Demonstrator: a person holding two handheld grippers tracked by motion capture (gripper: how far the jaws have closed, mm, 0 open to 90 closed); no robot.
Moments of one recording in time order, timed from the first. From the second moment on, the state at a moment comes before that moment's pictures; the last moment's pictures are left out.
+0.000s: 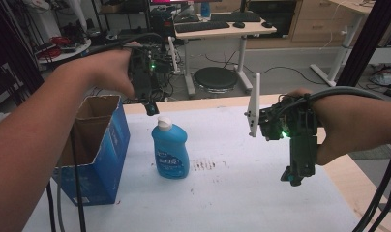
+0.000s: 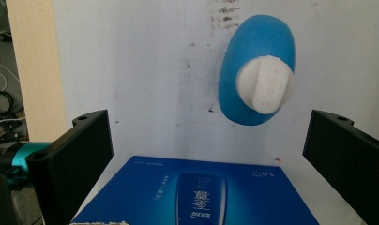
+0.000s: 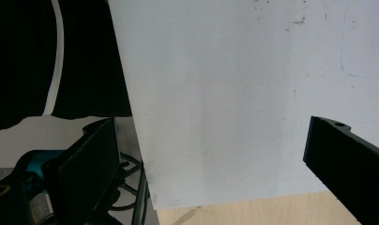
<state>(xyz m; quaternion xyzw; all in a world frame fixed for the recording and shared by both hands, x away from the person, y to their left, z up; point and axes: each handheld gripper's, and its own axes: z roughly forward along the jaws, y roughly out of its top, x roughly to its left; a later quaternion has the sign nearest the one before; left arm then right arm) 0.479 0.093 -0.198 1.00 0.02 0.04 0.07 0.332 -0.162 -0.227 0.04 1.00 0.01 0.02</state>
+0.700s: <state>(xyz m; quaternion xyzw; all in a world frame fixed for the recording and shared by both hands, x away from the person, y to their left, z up) 0.464 0.089 -0.221 1.00 -0.01 0.02 0.09 0.328 -0.161 -0.229 0.03 1.00 0.01 0.02</state>
